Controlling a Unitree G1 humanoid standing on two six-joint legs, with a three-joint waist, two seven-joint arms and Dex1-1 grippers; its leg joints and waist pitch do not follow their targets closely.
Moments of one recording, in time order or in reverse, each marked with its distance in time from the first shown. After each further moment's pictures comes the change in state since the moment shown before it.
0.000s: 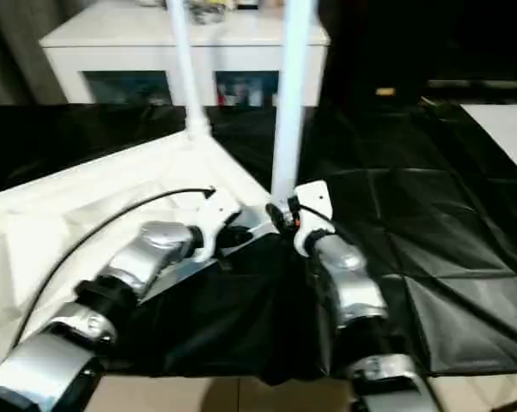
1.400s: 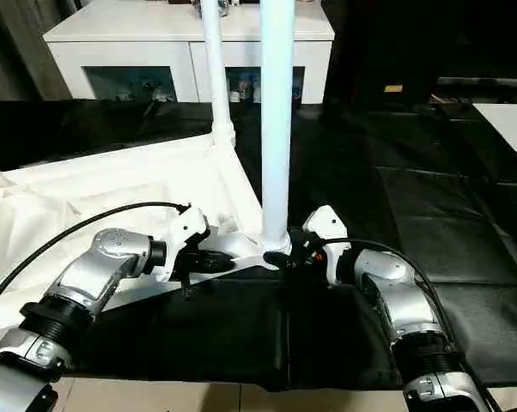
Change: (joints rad) left arm 0.128 0.141 -0.012 -0.215 -0.060 0.053 -0.326; right arm 0.084 -0.140 0.063 -0.053 0.057 -0.055 0.448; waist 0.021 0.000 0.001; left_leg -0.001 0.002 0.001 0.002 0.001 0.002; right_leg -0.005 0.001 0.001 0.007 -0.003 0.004
